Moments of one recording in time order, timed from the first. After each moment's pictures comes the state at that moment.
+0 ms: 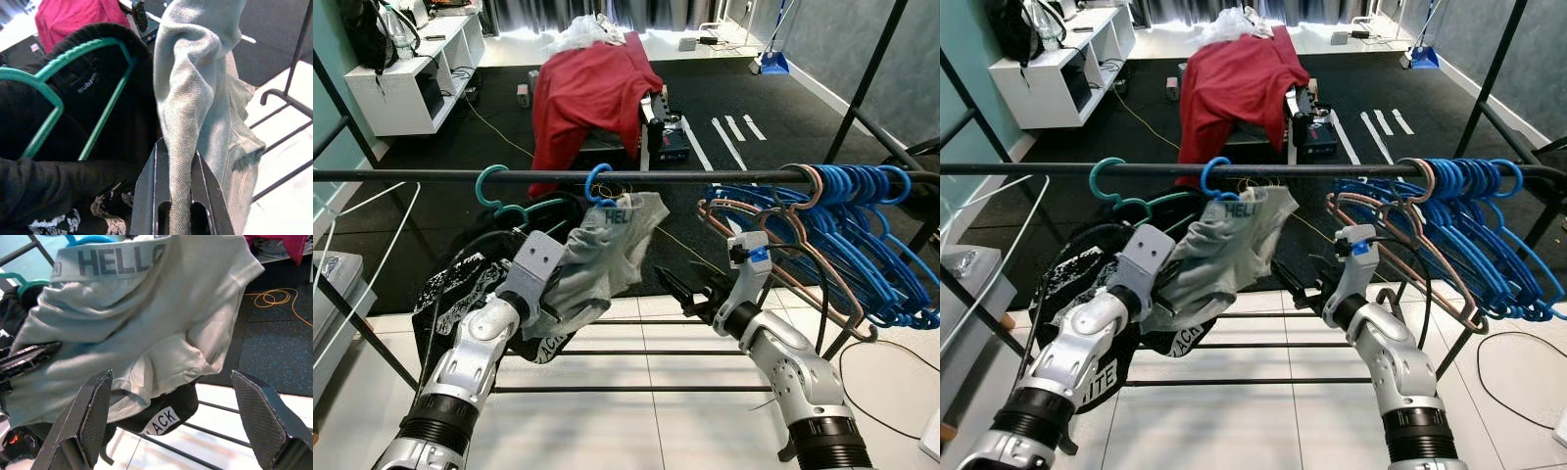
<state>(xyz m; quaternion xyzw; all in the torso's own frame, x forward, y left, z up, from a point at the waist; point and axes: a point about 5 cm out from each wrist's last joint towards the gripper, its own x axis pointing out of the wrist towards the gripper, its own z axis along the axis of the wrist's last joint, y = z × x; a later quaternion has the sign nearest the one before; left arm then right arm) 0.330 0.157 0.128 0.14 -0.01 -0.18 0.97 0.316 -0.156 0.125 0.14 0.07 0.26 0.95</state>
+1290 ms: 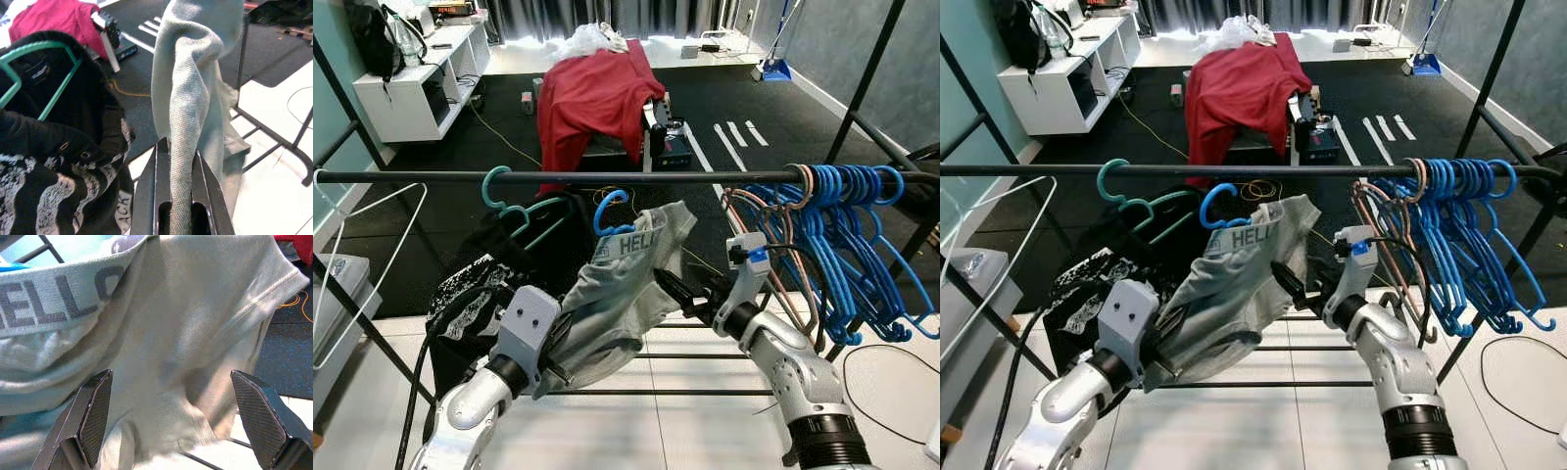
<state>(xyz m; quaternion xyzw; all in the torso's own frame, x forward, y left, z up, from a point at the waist) 0.250 0.140 0.118 0.10 -0.01 -0.23 0.97 0.319 -0.154 0.125 0.14 0.08 0.26 0.95</state>
